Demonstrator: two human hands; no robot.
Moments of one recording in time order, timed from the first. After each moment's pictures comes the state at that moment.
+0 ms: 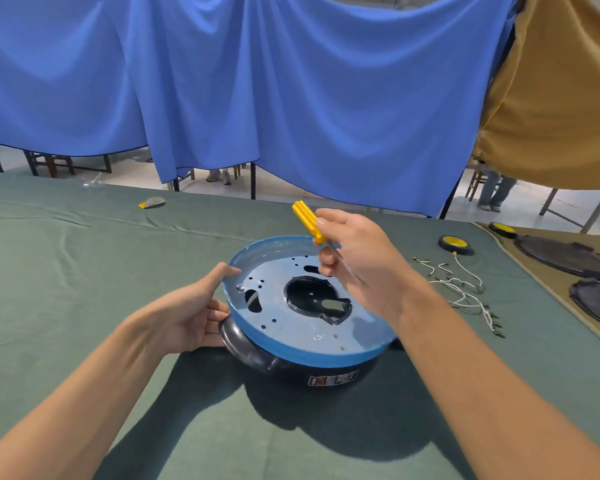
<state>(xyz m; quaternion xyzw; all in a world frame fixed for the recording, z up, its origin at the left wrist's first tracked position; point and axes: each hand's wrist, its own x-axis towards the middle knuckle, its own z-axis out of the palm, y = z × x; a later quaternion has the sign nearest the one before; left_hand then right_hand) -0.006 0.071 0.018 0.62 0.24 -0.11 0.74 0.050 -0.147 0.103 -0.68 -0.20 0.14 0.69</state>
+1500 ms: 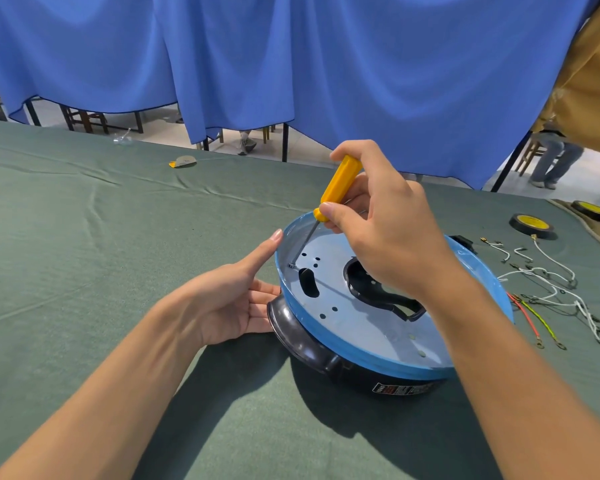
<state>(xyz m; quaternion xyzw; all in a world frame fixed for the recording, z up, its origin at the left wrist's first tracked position) -0.006 0.074 0.007 0.57 0.20 -0.12 0.78 0.057 -0.105 0.086 -0.80 -0.41 -0.15 0.42</state>
